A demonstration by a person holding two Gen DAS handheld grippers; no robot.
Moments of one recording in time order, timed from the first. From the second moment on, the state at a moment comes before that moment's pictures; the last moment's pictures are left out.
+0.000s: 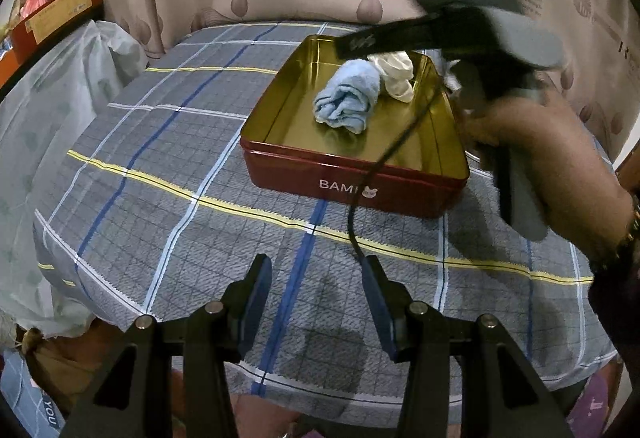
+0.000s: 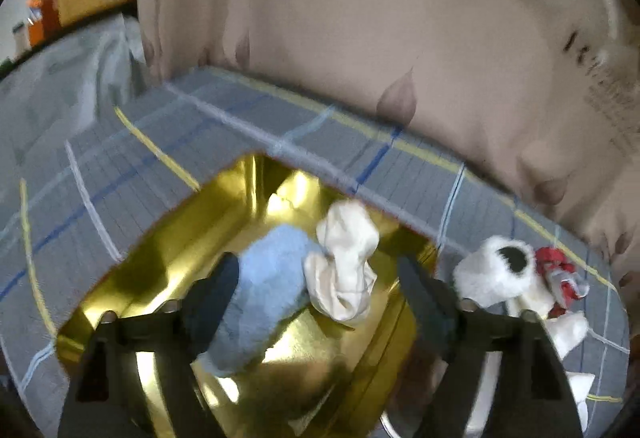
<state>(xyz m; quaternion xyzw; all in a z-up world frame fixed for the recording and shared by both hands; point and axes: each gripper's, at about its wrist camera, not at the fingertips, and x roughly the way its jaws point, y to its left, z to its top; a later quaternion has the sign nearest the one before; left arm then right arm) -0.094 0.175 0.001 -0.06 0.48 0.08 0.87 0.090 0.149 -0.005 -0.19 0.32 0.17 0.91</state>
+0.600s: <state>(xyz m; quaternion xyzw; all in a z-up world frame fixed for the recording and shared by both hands) -0.099 0.134 0.007 -0.04 0.47 -0.01 0.88 -0.034 -0.157 -0.011 -0.07 0.25 -0.07 0.96</state>
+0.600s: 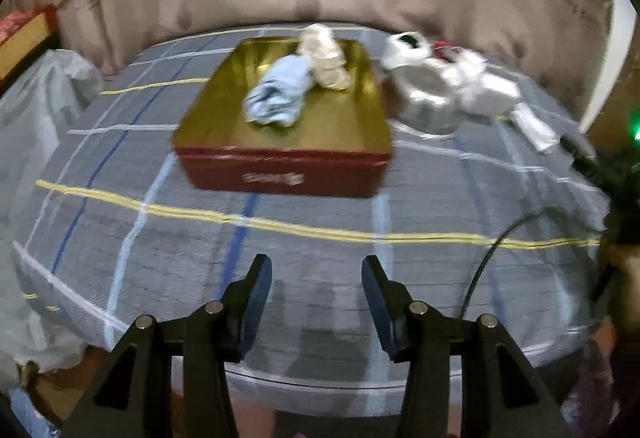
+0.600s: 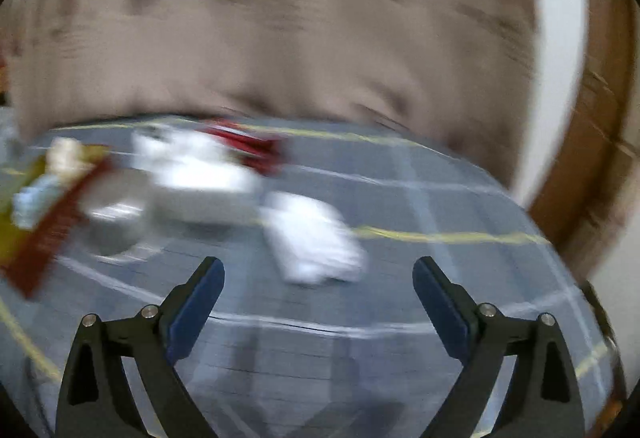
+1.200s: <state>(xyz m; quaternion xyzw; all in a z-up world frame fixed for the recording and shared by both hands) 0.145 0.047 0.076 0.02 0.50 -0.12 0.86 -0.029 -0.243 -0.033 0.00 0.30 -0.13 0.95</state>
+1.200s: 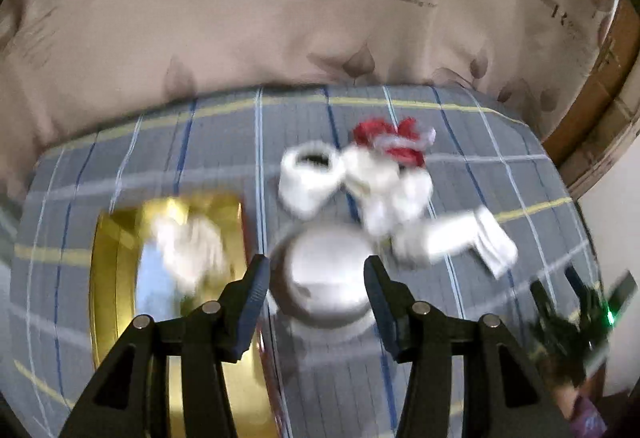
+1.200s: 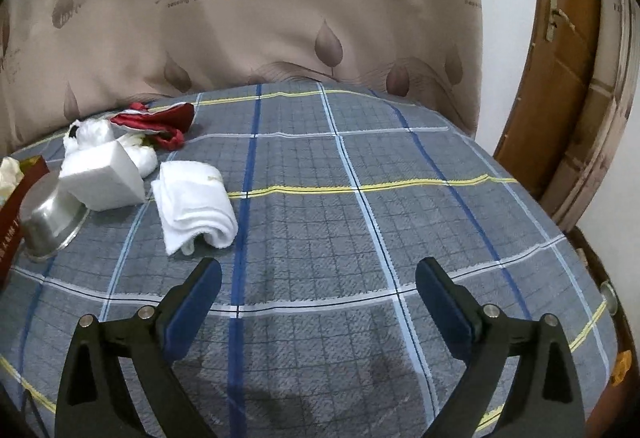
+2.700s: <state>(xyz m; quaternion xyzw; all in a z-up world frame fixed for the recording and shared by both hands) 0.251 0.060 0.044 -0.01 0.46 -0.17 0.87 -0.012 -0.256 -0.048 0.05 0.34 -0.09 0.93</state>
